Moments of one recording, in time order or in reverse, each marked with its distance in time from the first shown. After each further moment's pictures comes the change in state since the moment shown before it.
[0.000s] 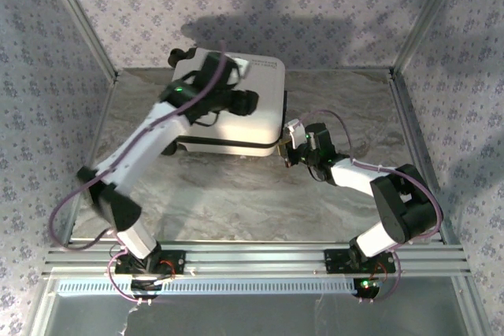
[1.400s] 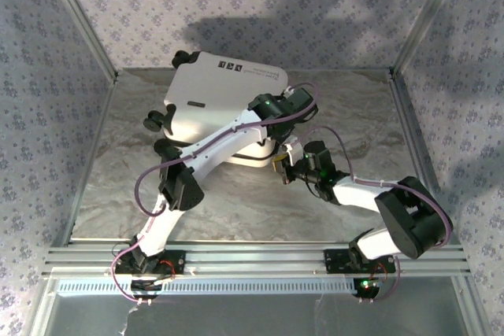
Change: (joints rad) left arm -0.290 0.477 0.412 -0.368 -0.543 -0.031; right arm 0.101 -0.101 -0.192 0.165 0.003 0.025
